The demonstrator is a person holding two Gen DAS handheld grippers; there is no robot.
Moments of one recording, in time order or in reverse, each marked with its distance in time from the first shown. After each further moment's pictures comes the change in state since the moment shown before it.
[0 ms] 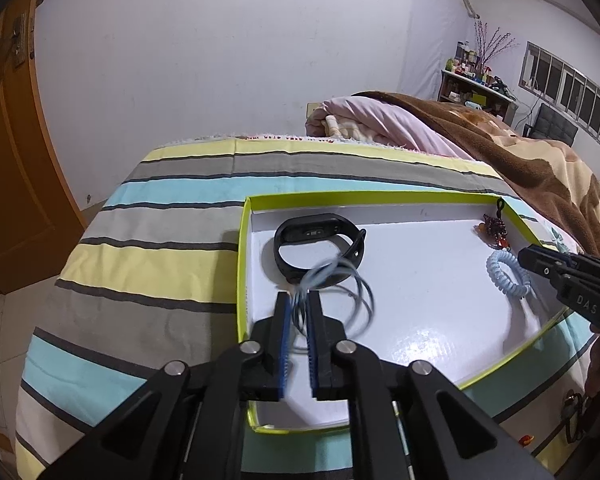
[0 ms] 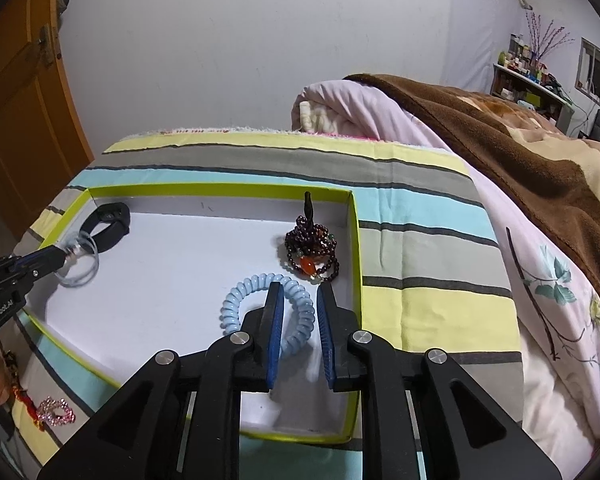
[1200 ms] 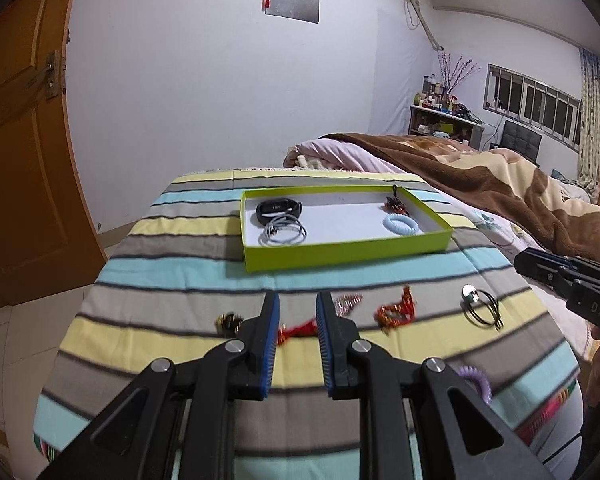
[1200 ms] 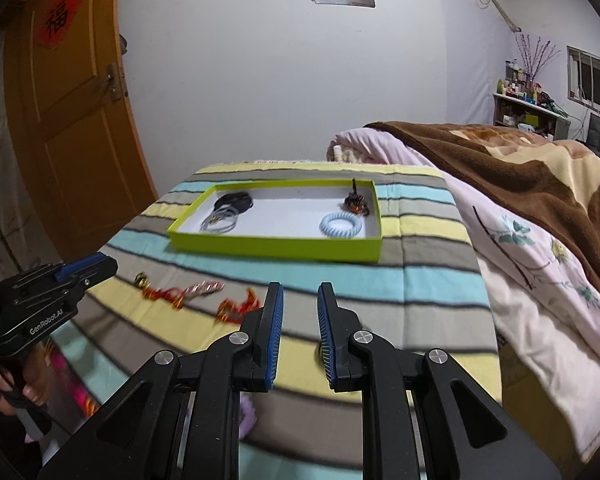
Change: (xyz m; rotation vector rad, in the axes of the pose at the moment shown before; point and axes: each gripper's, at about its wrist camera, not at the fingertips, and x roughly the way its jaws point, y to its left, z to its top) left arm -0.161 -0.024 -0.099 0.040 -0.181 -0.038; right arm -0.179 0.037 -0.117 0.012 -0.185 0.119
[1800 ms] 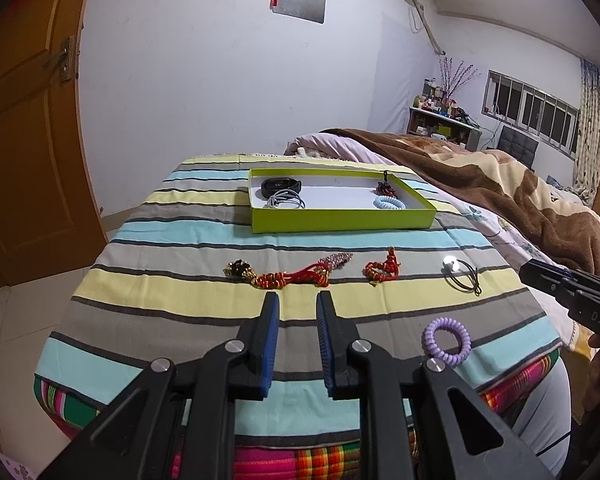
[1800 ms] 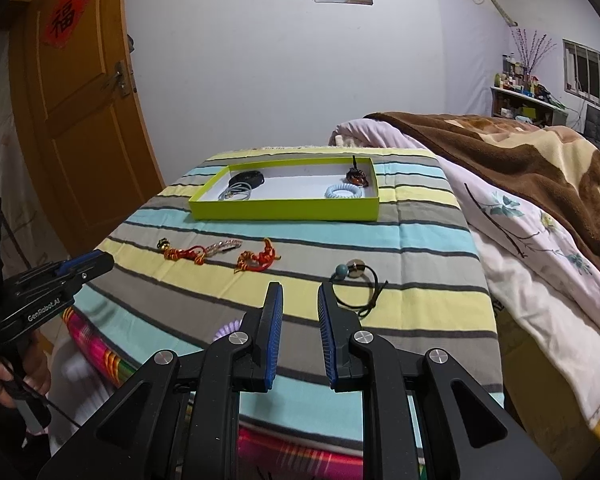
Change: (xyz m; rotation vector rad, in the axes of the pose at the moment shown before) left arm -0.036 0.003 -0.035 -0.038 0.008 -0.015; right arm -0.035 0.004 -0.037 0.012 0.008 0.012
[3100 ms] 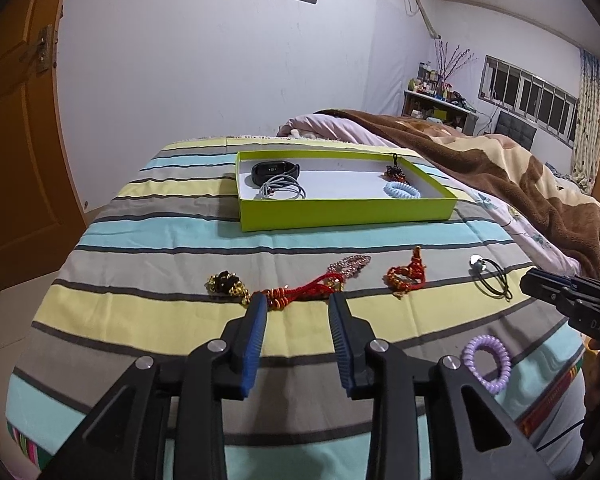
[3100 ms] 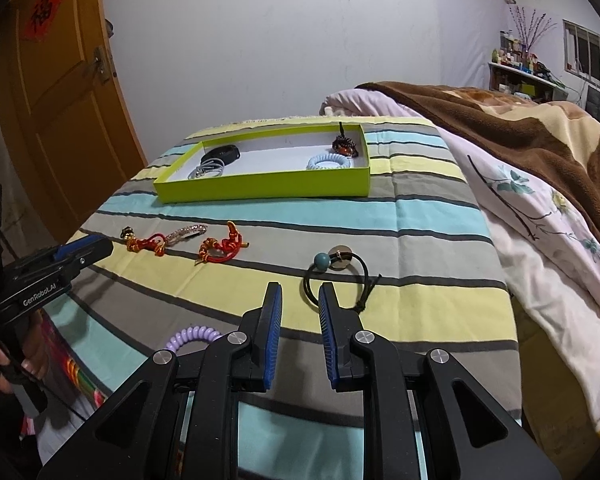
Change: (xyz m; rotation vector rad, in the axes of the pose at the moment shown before) left arm 0.060 0.009 0.013 0.022 0.061 -0.032; right arm 0.057 -0.021 0.002 0.026 0.093 -0.016
